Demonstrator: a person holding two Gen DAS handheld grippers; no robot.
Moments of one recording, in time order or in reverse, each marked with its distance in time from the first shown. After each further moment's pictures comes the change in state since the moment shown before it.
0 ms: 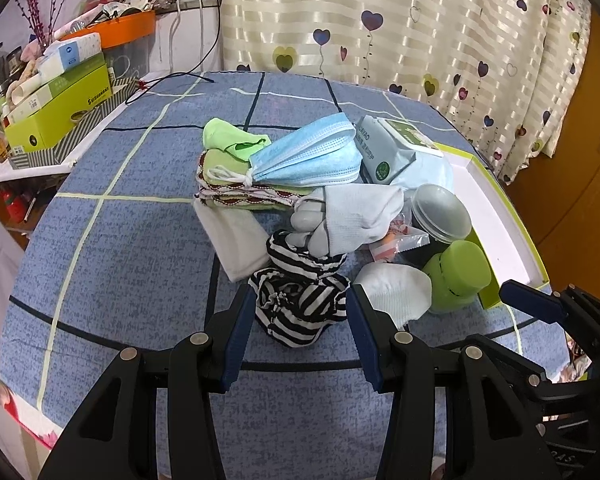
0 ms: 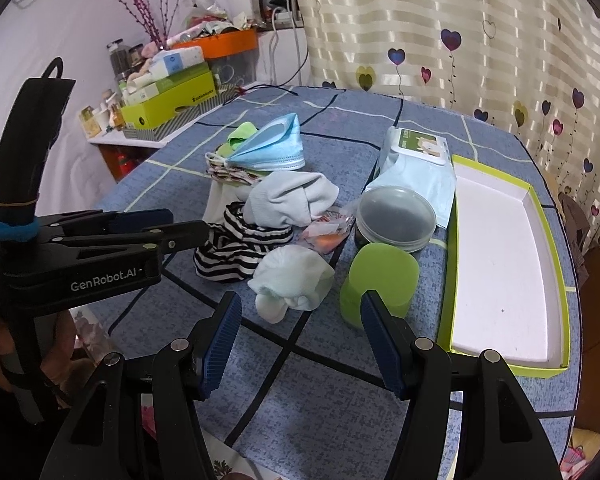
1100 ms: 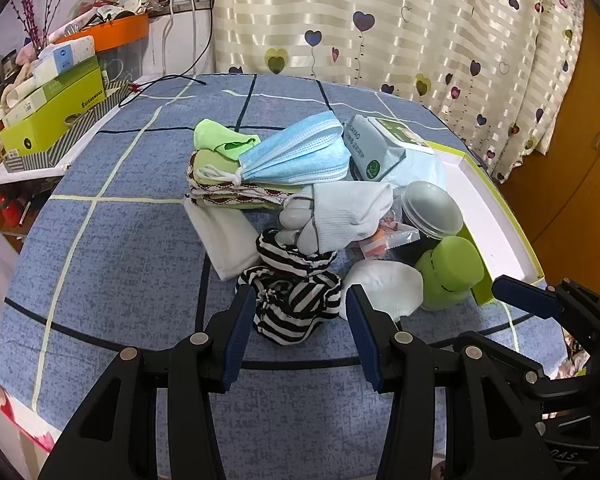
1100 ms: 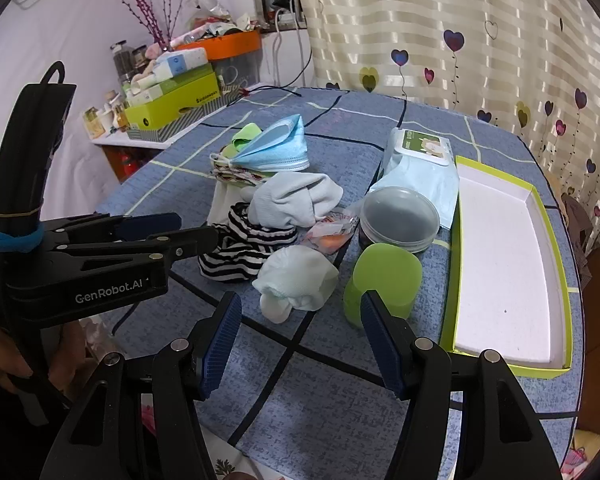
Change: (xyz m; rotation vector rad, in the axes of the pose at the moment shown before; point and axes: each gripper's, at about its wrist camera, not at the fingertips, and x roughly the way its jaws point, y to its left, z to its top) left arm 0.001 -0.002 -0.002 0.012 -0.003 -0.025; right arm 0.001 0.001 -0.001 -0.005 -0.006 0.010
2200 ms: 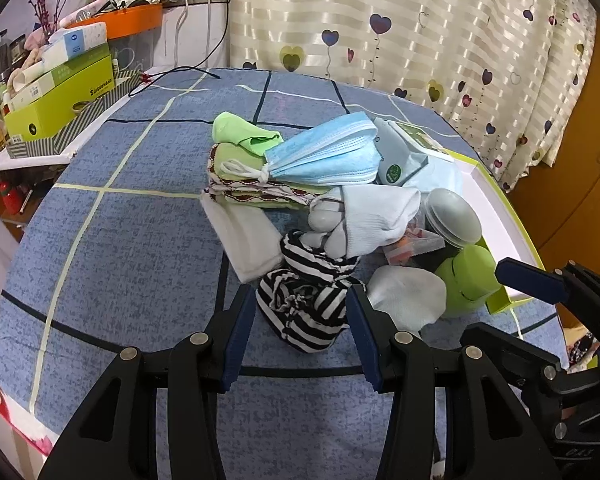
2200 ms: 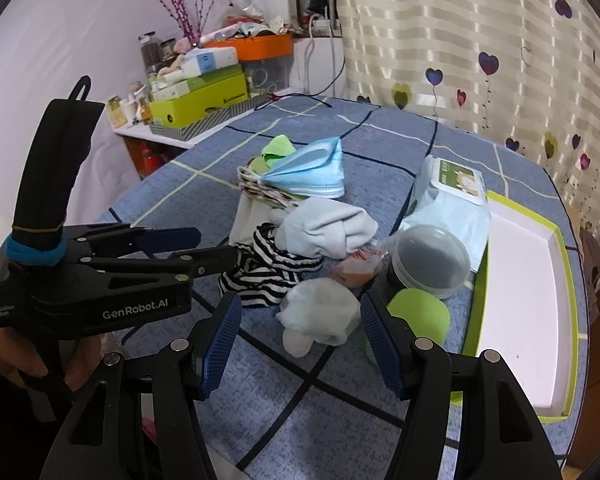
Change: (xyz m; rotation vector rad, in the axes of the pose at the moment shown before) left arm 0.009 0.020 0.000 -0.041 -0.003 0.004; right arm 0.010 0.016 0.024 -0.097 -0.014 0.056
